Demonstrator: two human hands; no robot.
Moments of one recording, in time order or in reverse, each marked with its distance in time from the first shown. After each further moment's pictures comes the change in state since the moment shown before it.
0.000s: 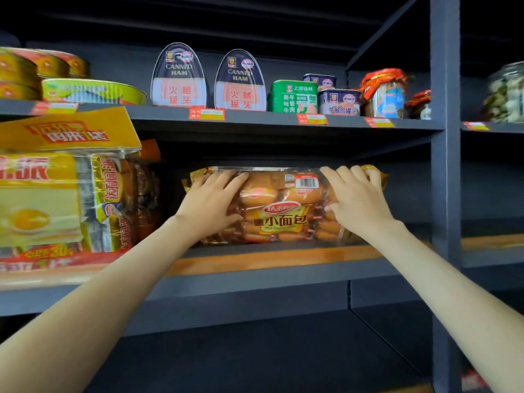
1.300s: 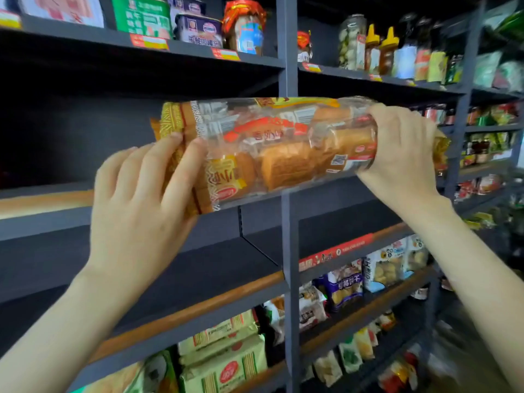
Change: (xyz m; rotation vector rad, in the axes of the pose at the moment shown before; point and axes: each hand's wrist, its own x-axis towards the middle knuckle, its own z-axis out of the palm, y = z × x) left_hand -0.102 0.200 -0.096 -0.132 0.723 0.136; right_hand -0.186 0.177 -0.123 -0.078 0.430 0.051
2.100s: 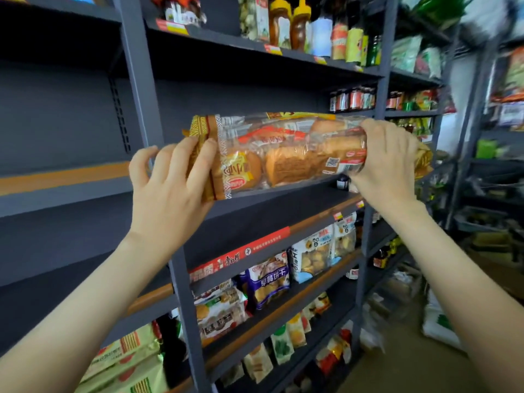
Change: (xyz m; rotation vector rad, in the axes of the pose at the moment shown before) left_hand 0.067 0.220 0.160 -0.080 -0.050 -0.022; right_hand -0.101 0.237 0.005 -0.231 -0.147 0.136
